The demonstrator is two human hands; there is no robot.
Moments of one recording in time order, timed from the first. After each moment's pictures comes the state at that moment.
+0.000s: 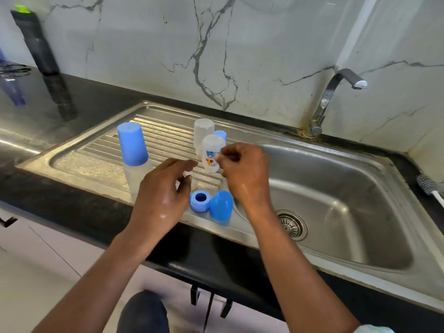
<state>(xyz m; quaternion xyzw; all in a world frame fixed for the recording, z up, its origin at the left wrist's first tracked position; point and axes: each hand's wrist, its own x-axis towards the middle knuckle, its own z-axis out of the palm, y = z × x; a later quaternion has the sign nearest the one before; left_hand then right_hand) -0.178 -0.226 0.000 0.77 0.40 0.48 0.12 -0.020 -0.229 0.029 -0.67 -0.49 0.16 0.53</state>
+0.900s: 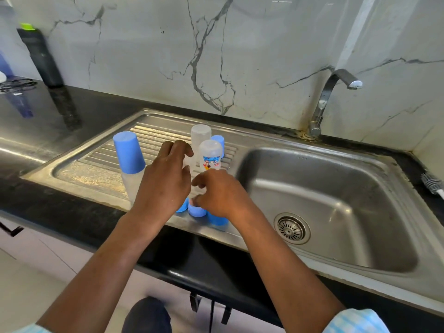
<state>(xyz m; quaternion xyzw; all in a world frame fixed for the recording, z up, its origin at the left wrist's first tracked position) -0.159 -0.208 0.029 0.79 0.47 0.39 0.05 -0.027 -0.227 0.018 -0.68 -0.69 0.18 0.18</state>
